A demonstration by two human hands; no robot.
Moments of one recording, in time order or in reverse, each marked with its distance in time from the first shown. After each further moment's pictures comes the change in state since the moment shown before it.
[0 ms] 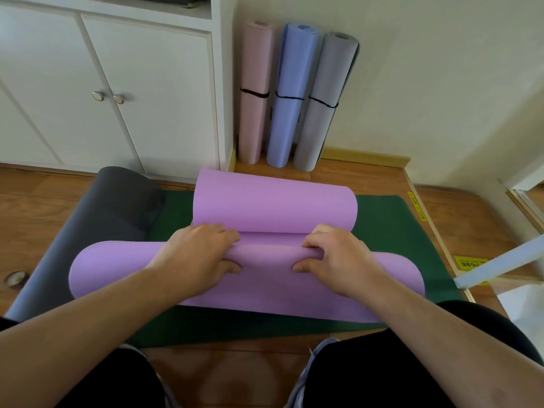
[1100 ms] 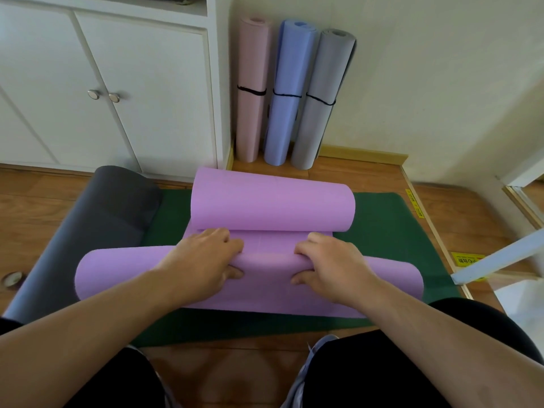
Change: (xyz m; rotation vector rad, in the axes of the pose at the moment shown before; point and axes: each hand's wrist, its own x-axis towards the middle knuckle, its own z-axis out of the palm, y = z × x) left_hand 0.001 0.010 0.008 0.028 -0.131 0.051; right_hand -0.006 -0.001 0.011 -0.246 -0.135 -0.100
